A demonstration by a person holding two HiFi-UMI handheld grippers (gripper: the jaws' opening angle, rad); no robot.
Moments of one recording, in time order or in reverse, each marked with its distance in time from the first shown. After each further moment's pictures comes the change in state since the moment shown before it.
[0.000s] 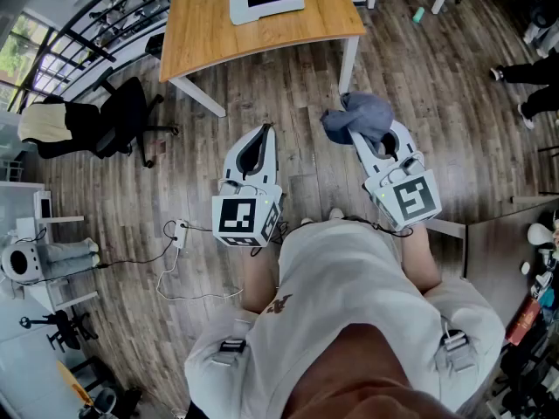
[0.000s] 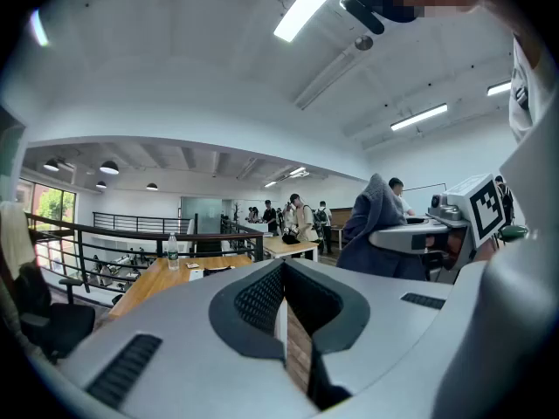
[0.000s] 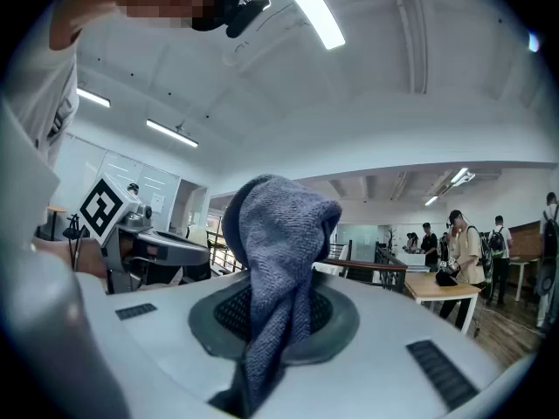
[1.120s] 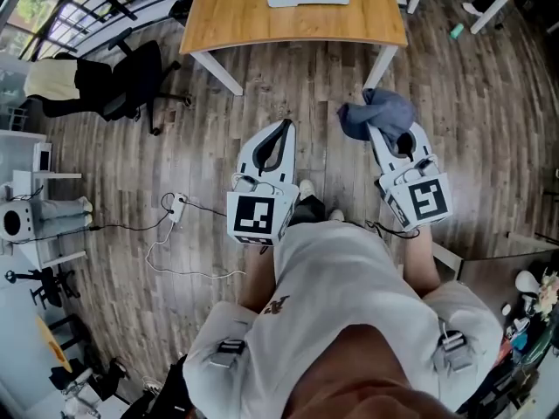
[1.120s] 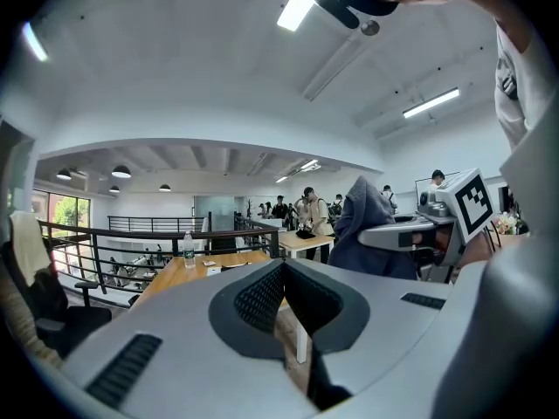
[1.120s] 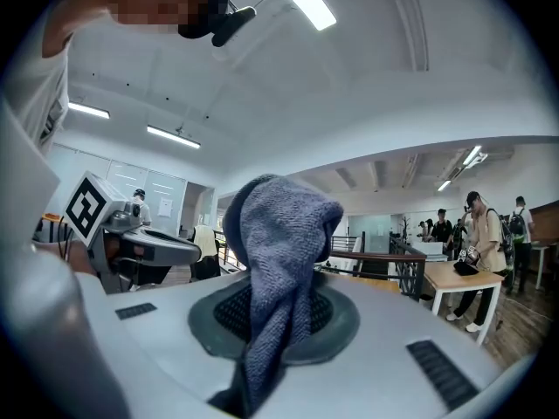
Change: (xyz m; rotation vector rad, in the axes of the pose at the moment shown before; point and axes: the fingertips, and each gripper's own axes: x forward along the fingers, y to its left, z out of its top) left arm 0.039 0.056 -0.006 0.030 0.025 0.074; right arm 0.090 -0.022 -0.019 0.043 0.007 0.065
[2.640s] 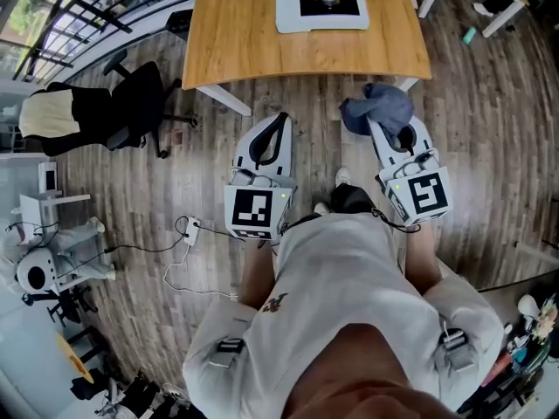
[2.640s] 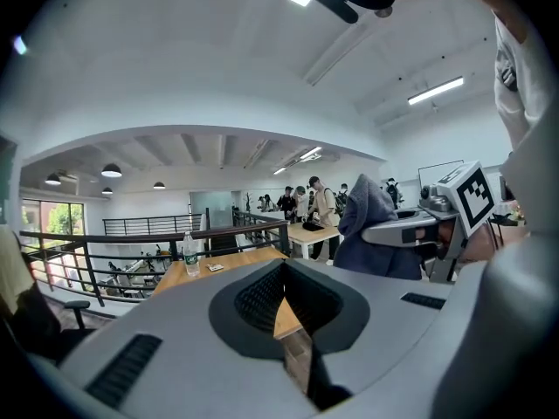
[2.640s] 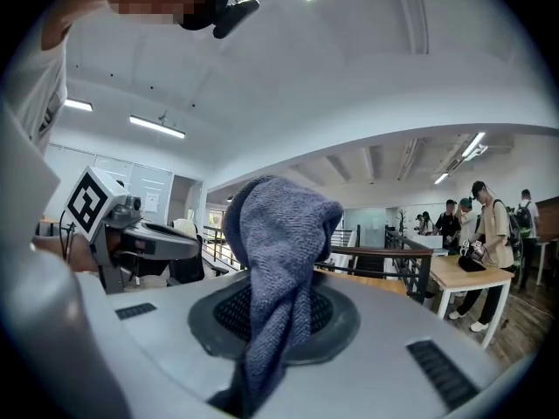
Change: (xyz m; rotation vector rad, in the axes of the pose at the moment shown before) left arm 0.166 0.139 0.011 0.049 0.049 -0.020; right arm 0.190 -0.091 -0.015 0.021 0.044 -0.032
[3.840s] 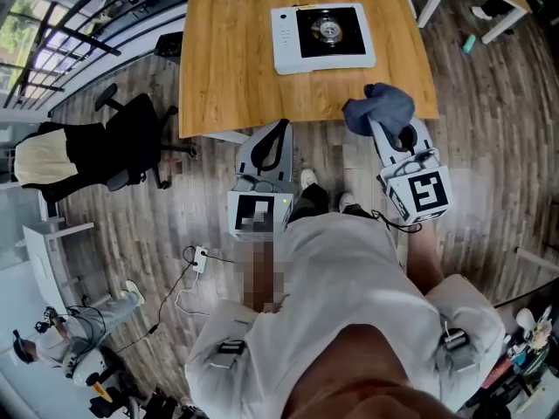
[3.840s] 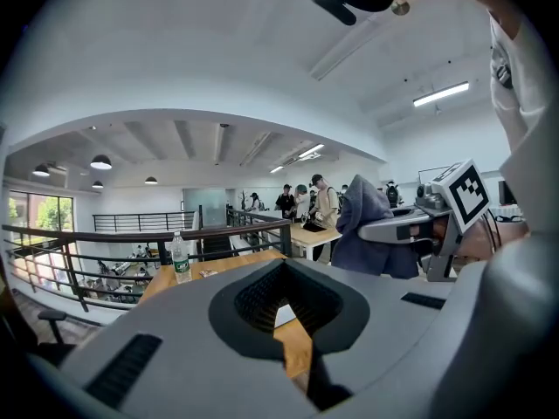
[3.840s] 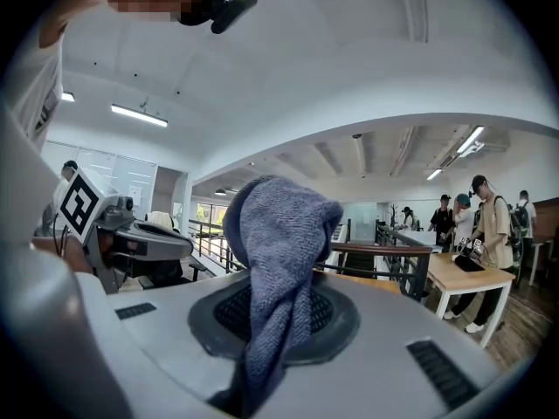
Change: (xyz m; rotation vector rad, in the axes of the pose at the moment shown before) left arm 0.153 0.096 0.012 -0.016 0.006 -0.048; right arm 0.152 -0.100 -0.002 0.011 0.045 -0.060
